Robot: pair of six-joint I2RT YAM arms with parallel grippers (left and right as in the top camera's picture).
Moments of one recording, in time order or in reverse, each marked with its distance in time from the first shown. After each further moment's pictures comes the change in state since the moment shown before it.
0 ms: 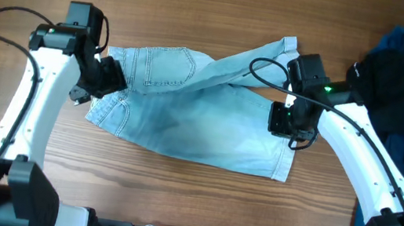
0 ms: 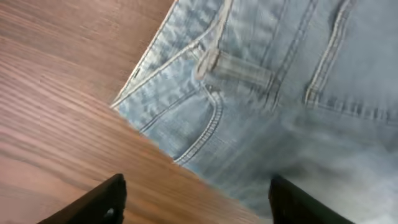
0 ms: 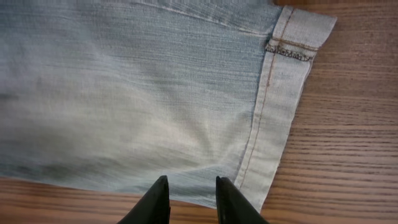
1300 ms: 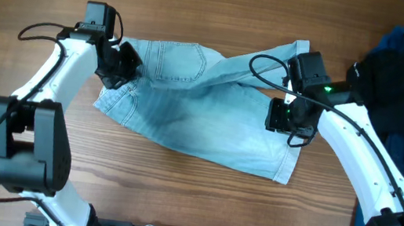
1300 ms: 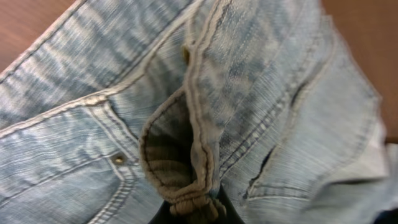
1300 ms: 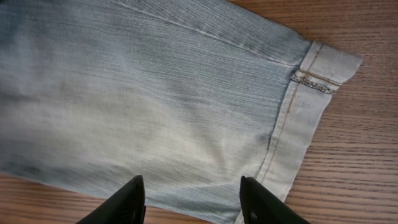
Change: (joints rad) left arm 0.000 0.233 -0.063 0.451 0.301 -0.239; right arm 0.000 0.000 0.000 0.048 0.000 0.001
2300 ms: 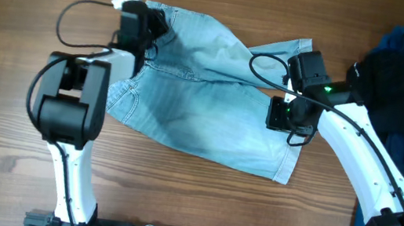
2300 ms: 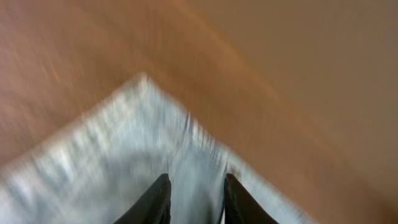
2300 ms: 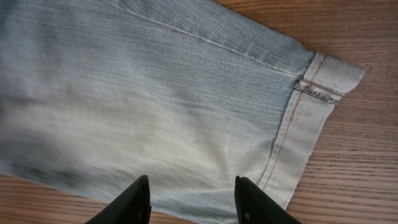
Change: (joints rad) left arm -0.102 0.382 0.006 1.186 -0.246 -0.059; right arm 0.000 0.000 0.000 0.023 0.000 0.000
